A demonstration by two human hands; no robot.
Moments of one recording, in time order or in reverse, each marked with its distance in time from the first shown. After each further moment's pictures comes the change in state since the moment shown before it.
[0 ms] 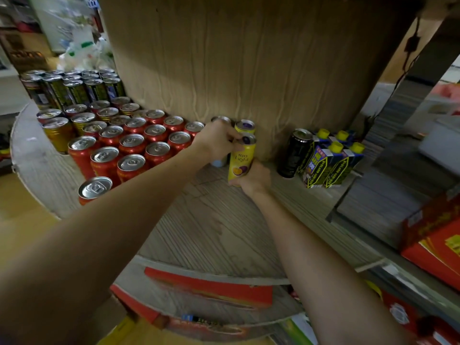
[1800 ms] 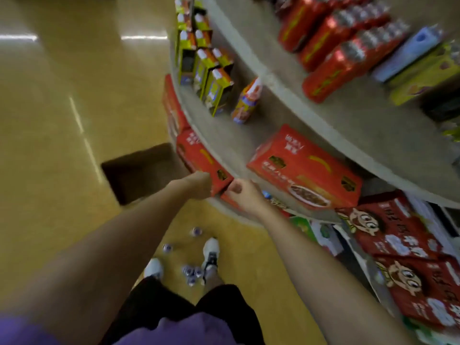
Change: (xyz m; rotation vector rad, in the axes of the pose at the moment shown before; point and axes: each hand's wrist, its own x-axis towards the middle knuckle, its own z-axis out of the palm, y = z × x) left_hand -0.490 -0.362 0.011 0.060 -0.730 -0.309; right_hand -0.380 -0.014 0.325 -0.301 -0.720 -0.023
